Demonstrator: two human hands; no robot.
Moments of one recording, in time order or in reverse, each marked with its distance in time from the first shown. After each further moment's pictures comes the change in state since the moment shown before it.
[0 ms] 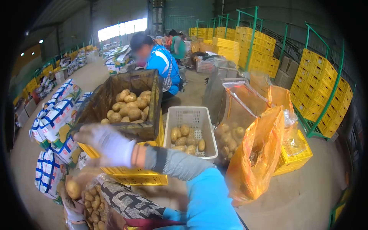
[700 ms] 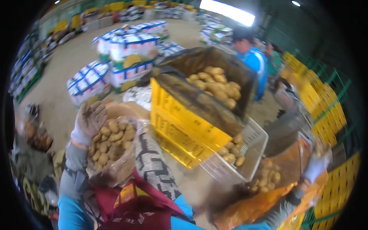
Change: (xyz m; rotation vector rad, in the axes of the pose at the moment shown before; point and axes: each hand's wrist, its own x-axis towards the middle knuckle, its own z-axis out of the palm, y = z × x) left_hand 0.013 0.050 -0.053 -0.348 0.003 0.031; right_hand -0.179 0.049 -0.337 -1.628 0.321 0.649
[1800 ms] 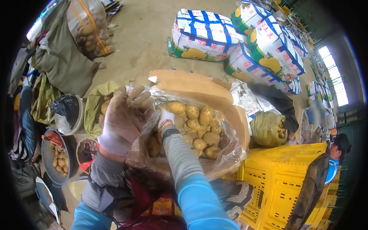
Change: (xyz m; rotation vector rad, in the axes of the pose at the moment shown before) left_hand -0.115 0.111 -0.192 -0.283 0.671 0.605; right_hand -0.659 -0.911 -0.248 1.243 -2.292 -0.522
